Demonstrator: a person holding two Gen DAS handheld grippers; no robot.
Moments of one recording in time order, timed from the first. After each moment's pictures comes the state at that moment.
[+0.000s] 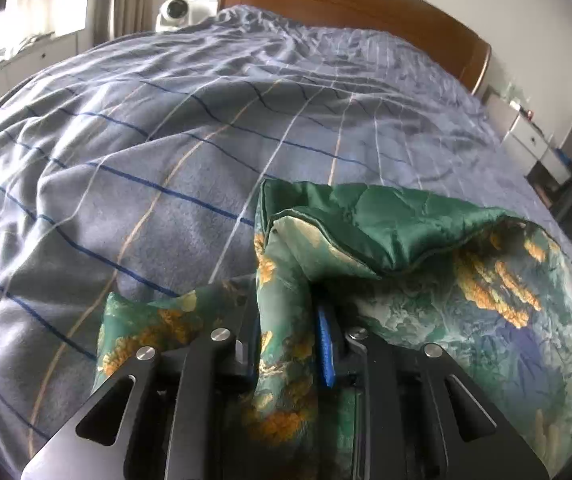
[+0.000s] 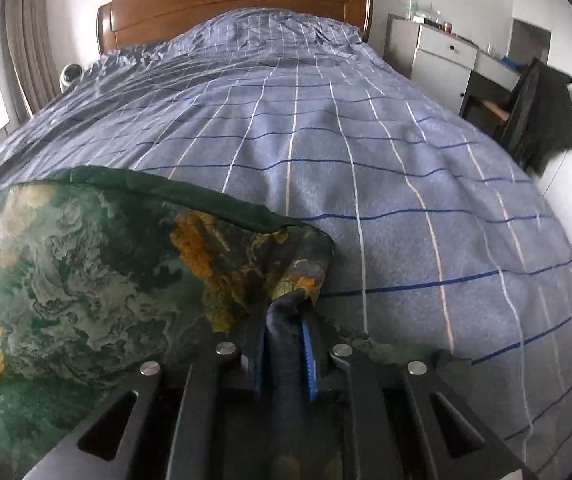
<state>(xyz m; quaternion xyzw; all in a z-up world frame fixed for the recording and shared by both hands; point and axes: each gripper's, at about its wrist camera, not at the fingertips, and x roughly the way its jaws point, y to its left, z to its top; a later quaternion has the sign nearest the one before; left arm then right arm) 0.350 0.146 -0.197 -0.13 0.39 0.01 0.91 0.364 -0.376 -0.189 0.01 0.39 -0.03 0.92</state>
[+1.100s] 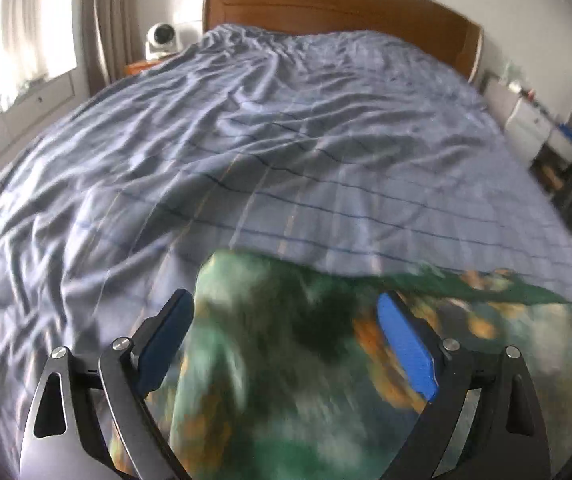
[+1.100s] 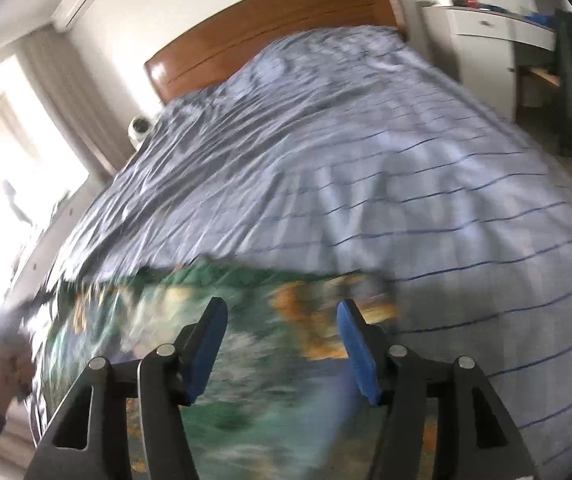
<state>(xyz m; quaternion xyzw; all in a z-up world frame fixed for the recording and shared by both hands) 0.403 0.099 -0.111 -0.05 0.40 0.04 0.92 0.356 -0.383 -0.105 0.13 0.37 0.13 0.91</state>
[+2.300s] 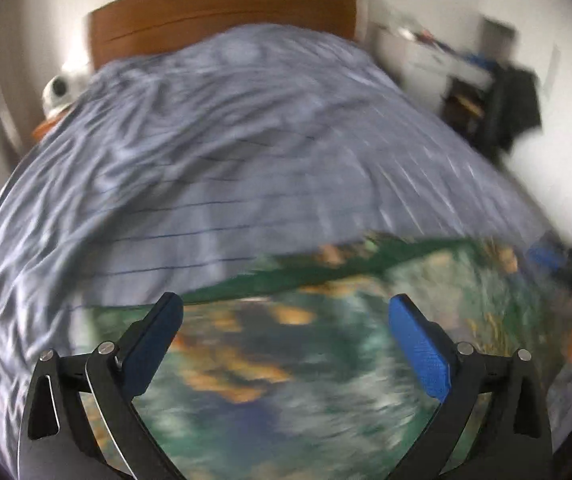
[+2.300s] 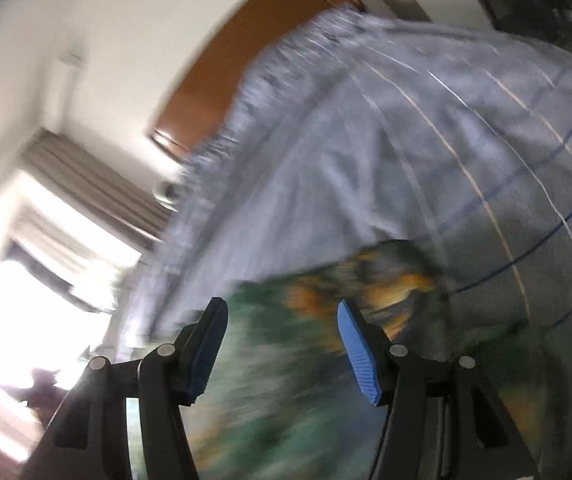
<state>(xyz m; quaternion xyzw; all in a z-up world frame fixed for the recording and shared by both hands) 0.361 -0.054 -0.057 0.06 0.40 -0.13 0.90 0.339 -0.435 -0.134 0.35 0.30 0.19 0.87</state>
